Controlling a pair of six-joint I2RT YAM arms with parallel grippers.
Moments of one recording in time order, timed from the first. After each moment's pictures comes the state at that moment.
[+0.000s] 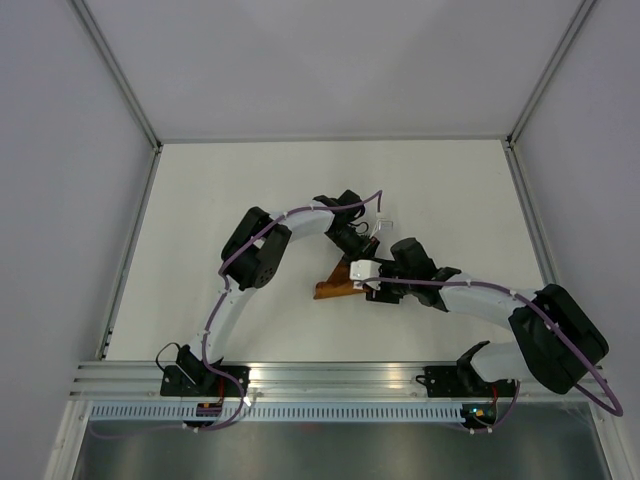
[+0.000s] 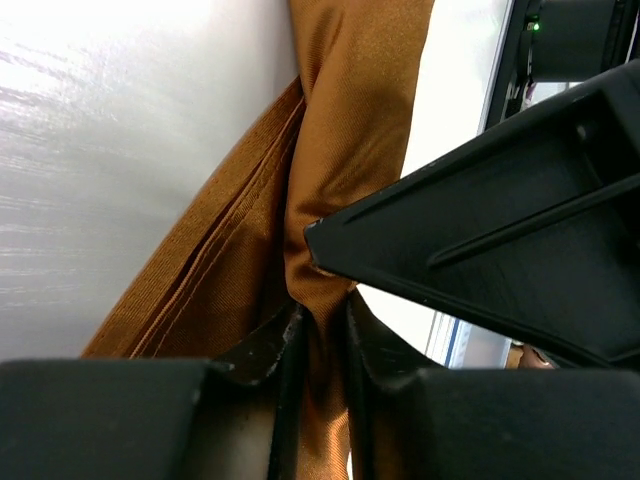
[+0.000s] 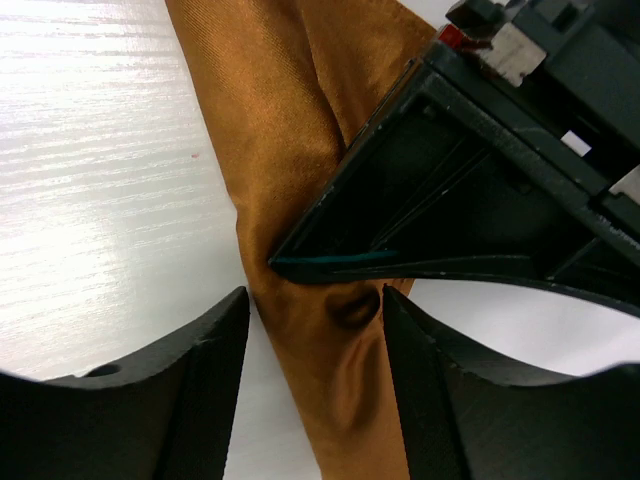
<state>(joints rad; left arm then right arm) -0.71 2.42 1.79 -0.75 1.01 0.16 0.61 1.34 0.51 -0.02 -0.29 -0.86</state>
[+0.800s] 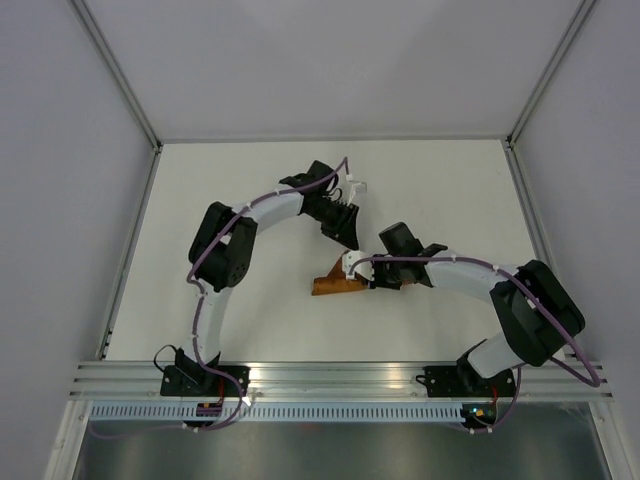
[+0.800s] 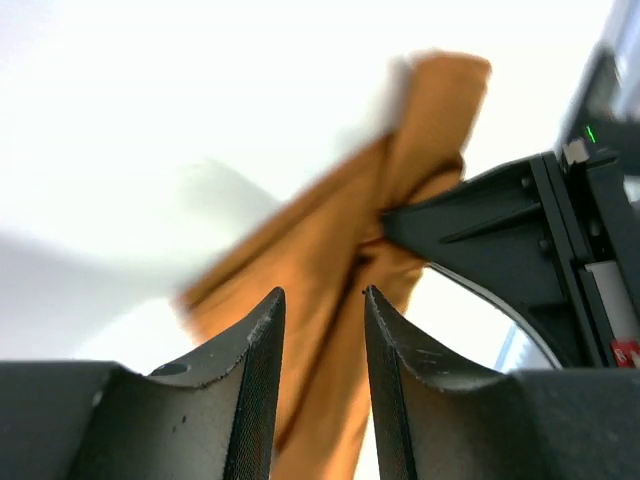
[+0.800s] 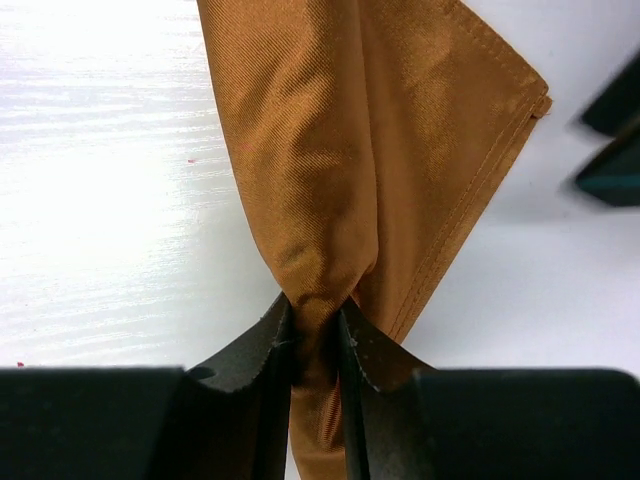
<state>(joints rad) -0.60 2.25 1.71 -0.62 0.82 0.03 0.59 1.49 0.70 -0.24 -0.32 -0.92</state>
